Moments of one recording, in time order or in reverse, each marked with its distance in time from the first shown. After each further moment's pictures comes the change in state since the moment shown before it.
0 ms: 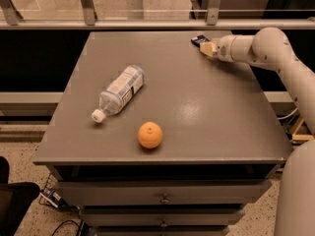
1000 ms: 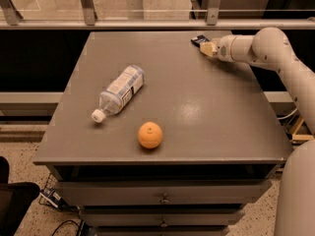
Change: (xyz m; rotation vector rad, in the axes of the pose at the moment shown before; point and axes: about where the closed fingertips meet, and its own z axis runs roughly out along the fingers) arm 0.000 0.000 0.000 0.000 0.000 0.000
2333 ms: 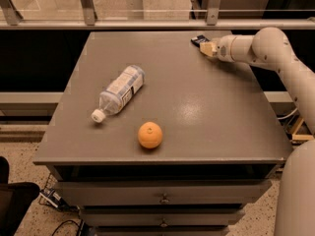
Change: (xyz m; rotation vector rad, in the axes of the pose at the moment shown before) arm 0.000 0.000 0.000 0.000 0.000 0.000
